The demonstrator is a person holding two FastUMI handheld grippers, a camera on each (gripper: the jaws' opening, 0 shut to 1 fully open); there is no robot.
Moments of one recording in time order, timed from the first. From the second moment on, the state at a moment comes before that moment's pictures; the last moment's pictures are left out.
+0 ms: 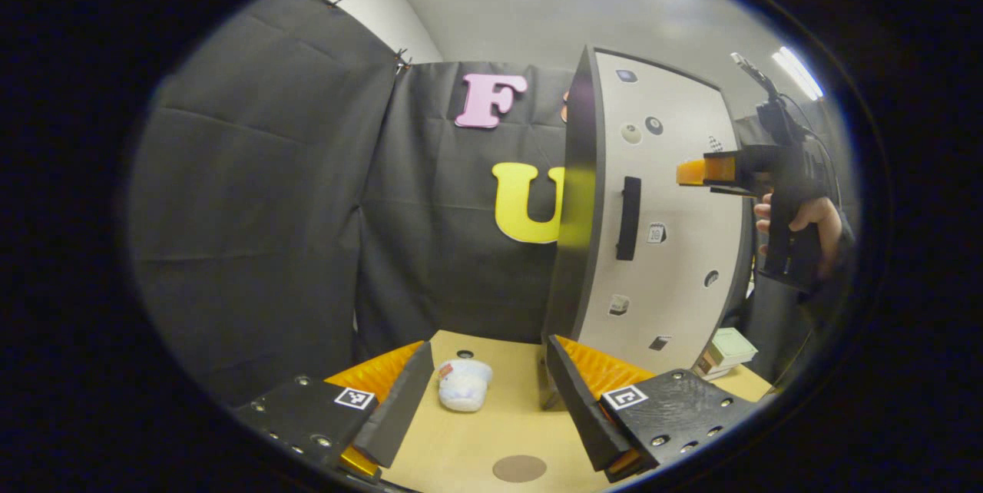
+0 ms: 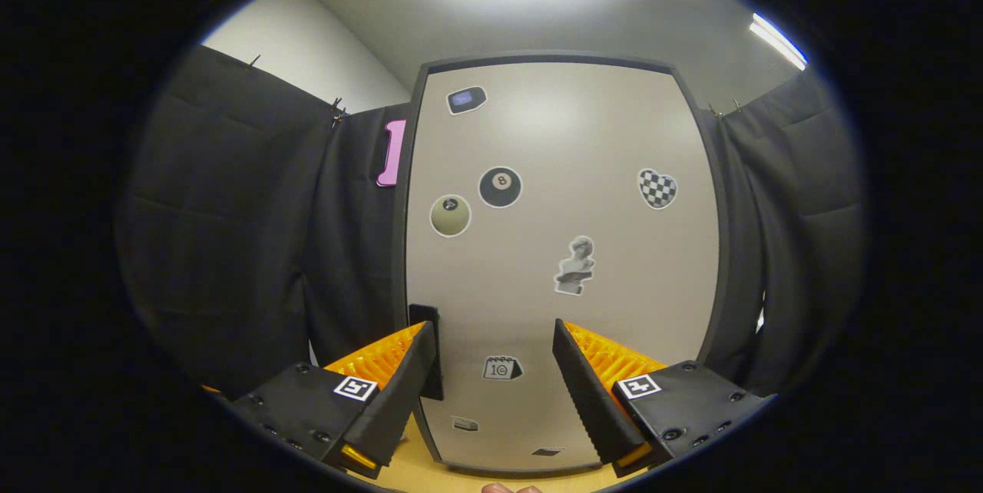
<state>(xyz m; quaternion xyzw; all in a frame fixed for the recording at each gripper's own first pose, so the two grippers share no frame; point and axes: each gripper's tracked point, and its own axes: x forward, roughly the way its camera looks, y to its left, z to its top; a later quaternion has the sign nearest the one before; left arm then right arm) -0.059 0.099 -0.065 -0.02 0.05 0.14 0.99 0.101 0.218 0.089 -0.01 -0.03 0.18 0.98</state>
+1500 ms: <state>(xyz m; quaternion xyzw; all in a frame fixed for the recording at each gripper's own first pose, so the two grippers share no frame) -0.107 0.161 -0.100 -0.02 0.09 0.21 0.97 0.173 0.295 0.000 0.00 0.09 0.13 0.99</state>
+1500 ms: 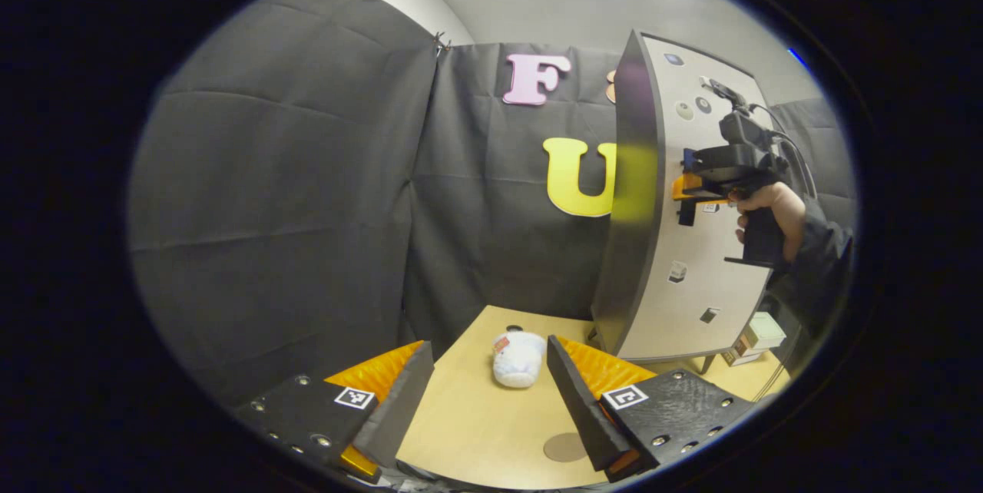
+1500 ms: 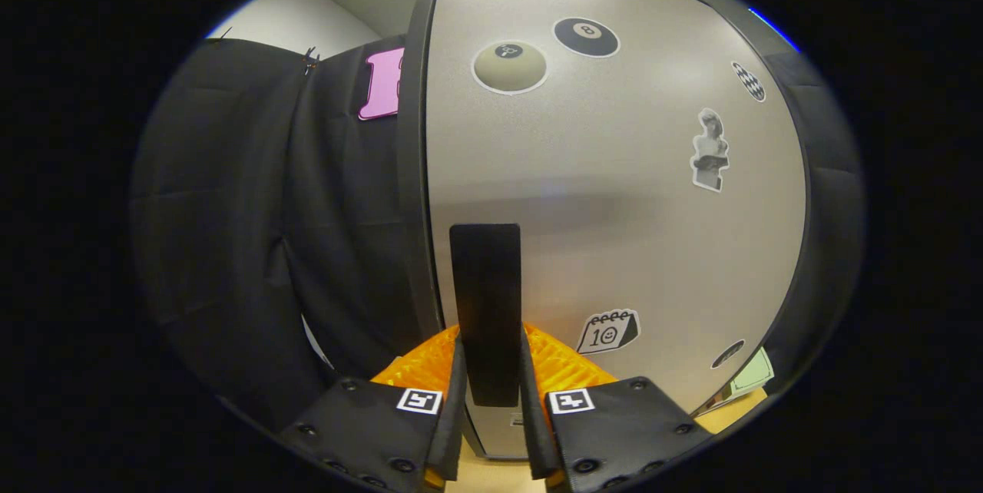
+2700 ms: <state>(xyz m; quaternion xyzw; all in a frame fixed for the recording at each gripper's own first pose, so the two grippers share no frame) -0.102 0.101 -0.101 -0.01 0.08 0.16 0.98 0.139 0.277 0.000 -0.03 0.10 0.23 0.97</state>
